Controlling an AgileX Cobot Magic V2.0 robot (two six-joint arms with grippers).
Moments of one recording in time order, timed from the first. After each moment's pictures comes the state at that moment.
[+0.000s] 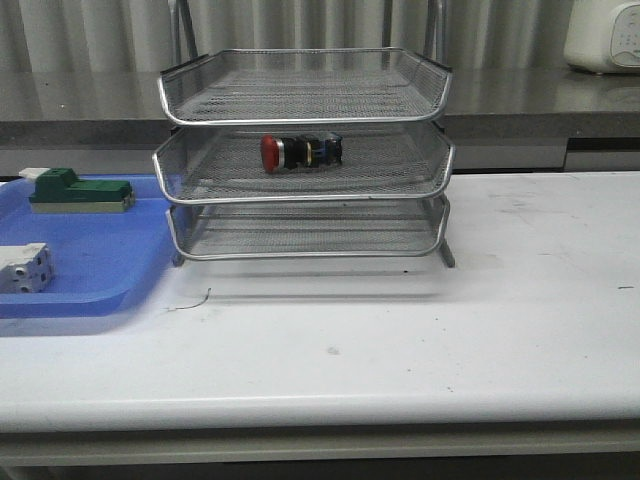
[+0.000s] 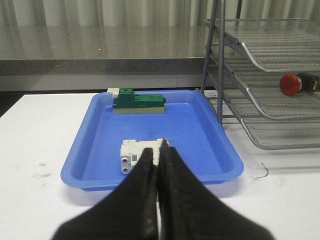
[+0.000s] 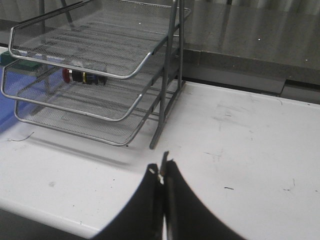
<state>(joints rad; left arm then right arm) -0.07 -0.01 0.01 -0.09 0.14 0.08 0.25 0.30 -0.33 0.08 0.31 -0.09</state>
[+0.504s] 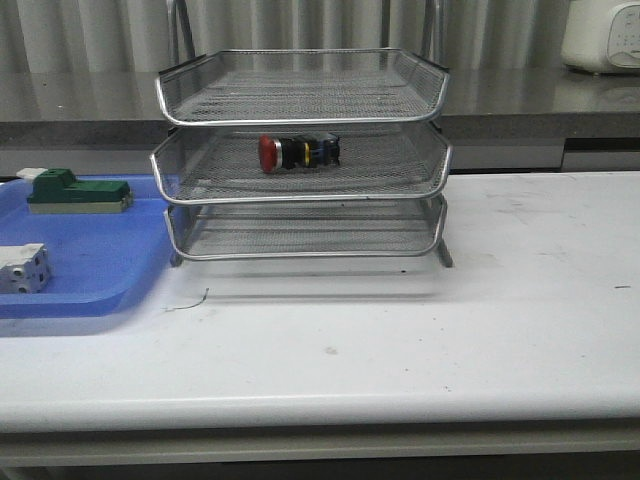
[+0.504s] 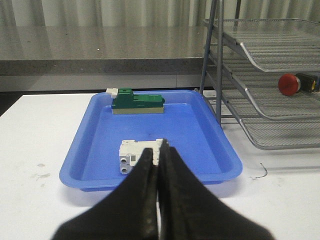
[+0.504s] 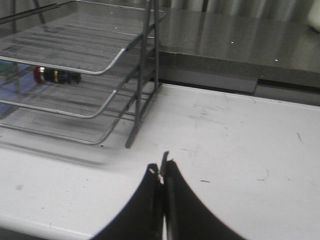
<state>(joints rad) -0.07 -0.01 0.01 -0.09 0.14 0.08 0.15 0.19 -0.19 0.06 0.23 -0.09</state>
